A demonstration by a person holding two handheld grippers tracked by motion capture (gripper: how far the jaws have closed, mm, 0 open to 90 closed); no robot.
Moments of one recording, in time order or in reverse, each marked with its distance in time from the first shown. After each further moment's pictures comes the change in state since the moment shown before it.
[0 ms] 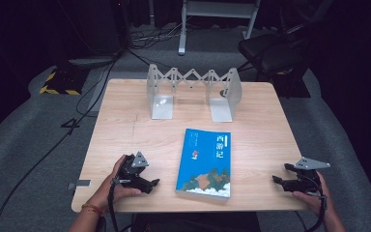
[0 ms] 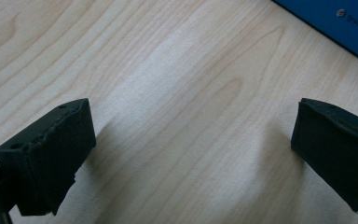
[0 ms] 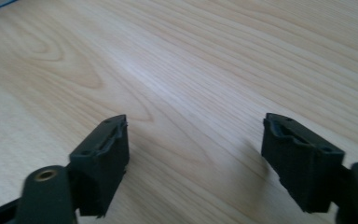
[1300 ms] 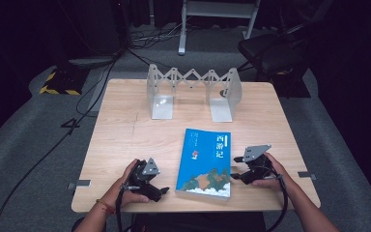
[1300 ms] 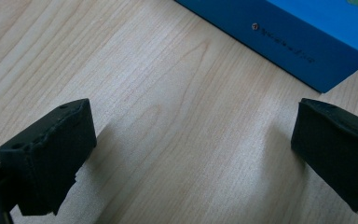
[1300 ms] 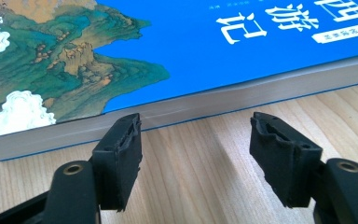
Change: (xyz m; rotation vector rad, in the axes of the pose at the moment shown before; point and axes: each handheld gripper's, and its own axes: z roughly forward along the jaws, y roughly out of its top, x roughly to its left) left arm -0.026 0.010 0.010 0.000 -0.076 0.091; right arm 0.084 0.104 0.071 0.068 0.331 -0.409
